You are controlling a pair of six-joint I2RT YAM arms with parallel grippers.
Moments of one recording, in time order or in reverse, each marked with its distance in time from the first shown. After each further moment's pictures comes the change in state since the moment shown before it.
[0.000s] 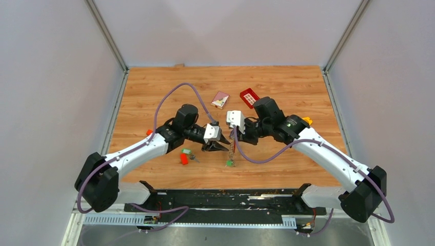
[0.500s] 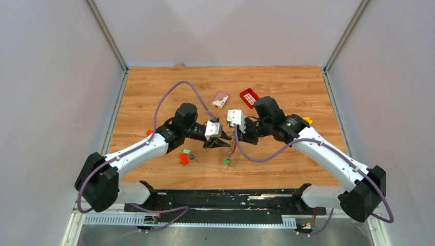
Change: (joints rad) left arm -0.001 0.006 0.000 0.114 -0.048 -0.087; right arm -0.012 0.006 0.000 0.000 -0.021 0.014
